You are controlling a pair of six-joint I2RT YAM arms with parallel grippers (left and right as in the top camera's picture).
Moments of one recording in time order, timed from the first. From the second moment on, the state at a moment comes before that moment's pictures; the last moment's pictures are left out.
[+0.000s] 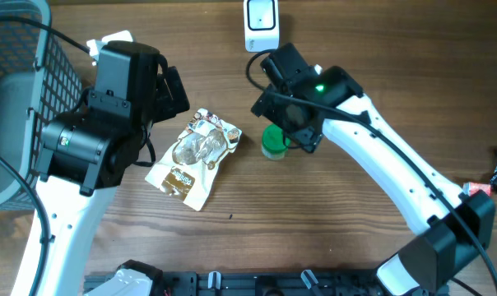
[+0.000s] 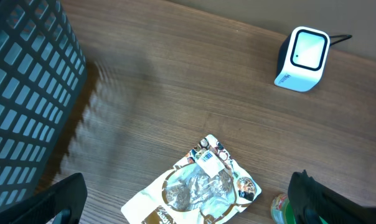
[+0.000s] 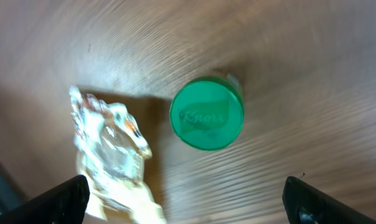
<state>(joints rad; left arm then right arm) -0.34 1.30 1.62 -1.17 -0.36 -0.51 0.60 1.73 1.60 -1.15 0.01 1.08</state>
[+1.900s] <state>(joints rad) -0.34 1.30 1.62 -1.20 -0.34 -0.51 0.60 1.91 1.66 -1.43 0.08 0.74</state>
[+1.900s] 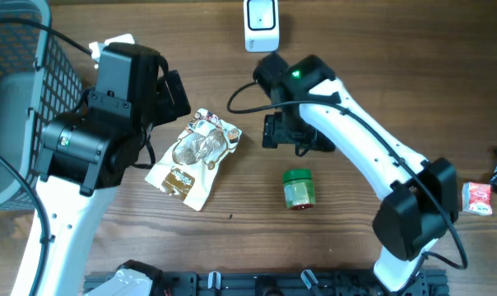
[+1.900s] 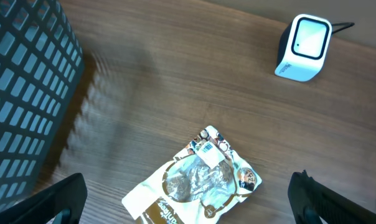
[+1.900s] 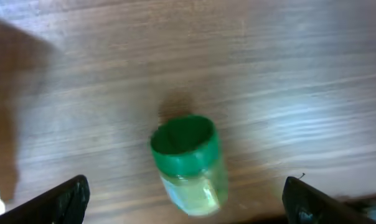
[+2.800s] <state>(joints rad) -0.34 1.30 1.62 -1.23 -0.34 -0.45 0.60 1.91 1.16 -1.04 -0.21 0.40</state>
